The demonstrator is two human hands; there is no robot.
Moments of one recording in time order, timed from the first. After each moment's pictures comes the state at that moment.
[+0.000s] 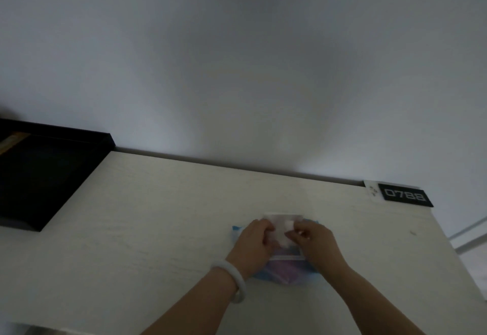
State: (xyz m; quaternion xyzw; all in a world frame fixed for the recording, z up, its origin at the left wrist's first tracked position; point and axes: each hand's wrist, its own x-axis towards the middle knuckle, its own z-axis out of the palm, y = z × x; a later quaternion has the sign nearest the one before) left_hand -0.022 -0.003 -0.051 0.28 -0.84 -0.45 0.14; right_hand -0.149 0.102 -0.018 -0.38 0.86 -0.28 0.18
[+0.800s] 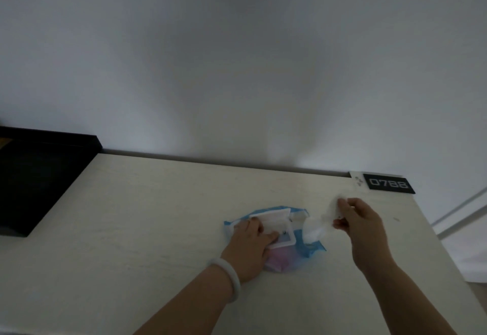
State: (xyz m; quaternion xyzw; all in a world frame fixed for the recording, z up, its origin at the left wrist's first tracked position) left_hand -0.018 0.005 -0.061 0.16 -0.97 -0.18 -0.03; right_hand -0.184 0.162 0.025 -0.12 0.76 -0.62 0.15
